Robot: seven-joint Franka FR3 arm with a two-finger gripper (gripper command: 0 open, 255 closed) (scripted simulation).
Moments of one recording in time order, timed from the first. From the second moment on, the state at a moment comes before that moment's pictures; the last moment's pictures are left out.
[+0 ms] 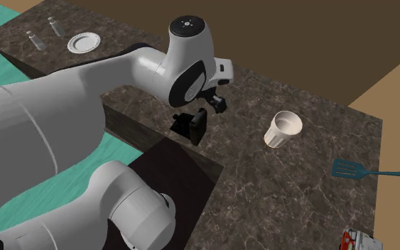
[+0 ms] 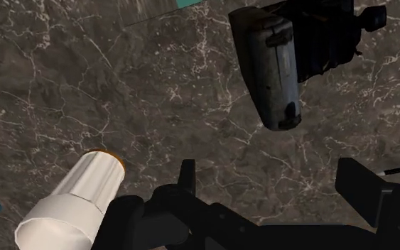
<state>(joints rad) 0.11 -0.67 0.22 -2.72 0.09 2.28 0.17</state>
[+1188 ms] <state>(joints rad) 0.11 -0.40 0.32 -2.82 0.09 2.64 0.24</state>
